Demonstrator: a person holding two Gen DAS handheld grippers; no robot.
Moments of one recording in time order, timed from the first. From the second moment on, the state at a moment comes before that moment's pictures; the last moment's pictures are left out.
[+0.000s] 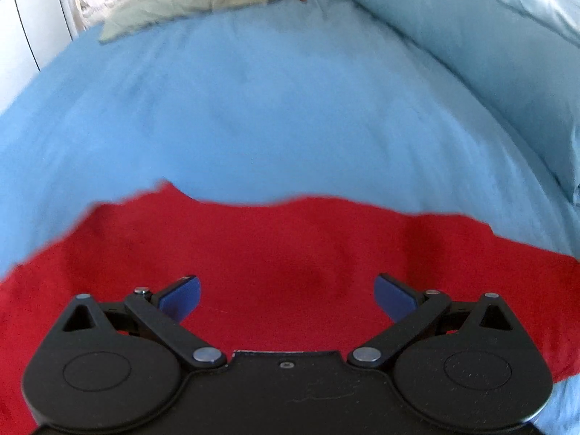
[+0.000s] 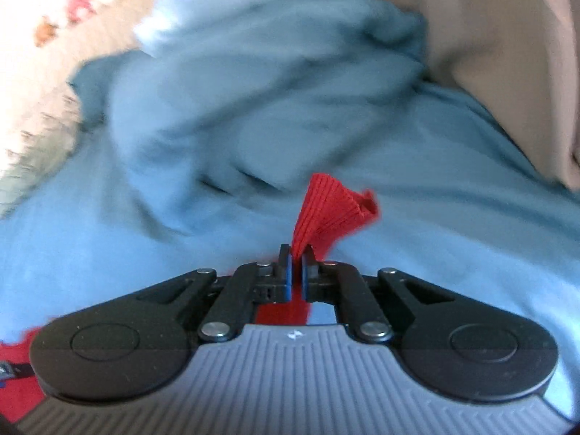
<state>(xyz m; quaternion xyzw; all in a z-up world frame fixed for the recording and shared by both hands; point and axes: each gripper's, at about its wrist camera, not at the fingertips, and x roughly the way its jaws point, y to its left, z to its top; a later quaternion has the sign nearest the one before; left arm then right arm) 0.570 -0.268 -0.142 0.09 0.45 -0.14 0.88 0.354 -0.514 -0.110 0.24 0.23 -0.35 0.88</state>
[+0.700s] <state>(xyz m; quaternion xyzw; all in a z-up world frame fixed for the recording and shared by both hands) 0.549 0.060 -0.136 0.00 0.48 -0.04 0.88 0.542 -0.089 -0.165 0.07 0.34 0.10 0.93</state>
